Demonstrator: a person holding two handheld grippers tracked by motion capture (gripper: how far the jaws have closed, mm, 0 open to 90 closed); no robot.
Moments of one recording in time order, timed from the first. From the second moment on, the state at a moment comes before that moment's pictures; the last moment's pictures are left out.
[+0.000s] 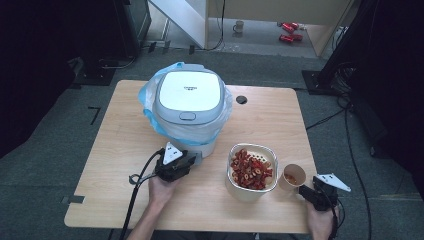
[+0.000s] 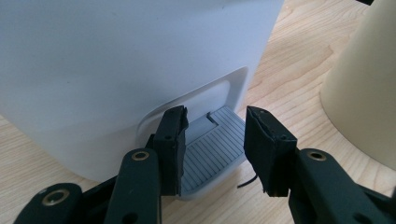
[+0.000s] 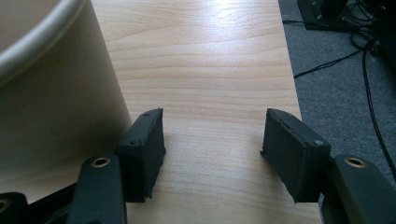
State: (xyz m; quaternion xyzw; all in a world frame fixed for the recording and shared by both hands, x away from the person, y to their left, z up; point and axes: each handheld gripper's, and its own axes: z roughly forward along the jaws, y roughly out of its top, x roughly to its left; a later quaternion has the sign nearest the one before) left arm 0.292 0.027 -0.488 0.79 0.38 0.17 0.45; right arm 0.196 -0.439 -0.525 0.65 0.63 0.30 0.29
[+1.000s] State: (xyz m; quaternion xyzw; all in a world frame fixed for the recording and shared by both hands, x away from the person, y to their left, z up) left arm 0.295 0.023 -0.503 0.80 0.38 0.19 0.42; right arm 0.196 -0.439 -0.525 0.65 0.63 0.30 0.29
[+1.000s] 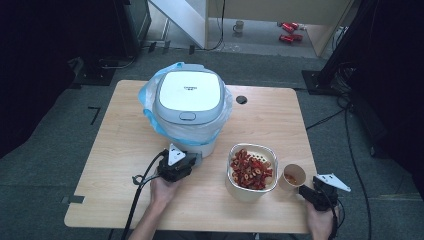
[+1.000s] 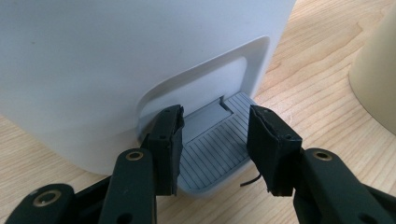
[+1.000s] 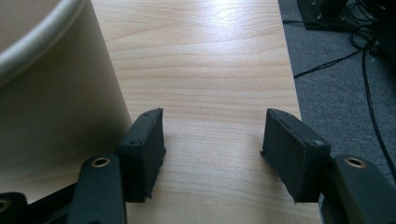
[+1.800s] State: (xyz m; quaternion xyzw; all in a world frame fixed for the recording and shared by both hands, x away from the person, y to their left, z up) left arm 0.292 0.021 -0.507 0.80 0.38 0.21 0.42; right arm 0.196 -0.439 -0.525 0.65 0.63 0.30 0.29
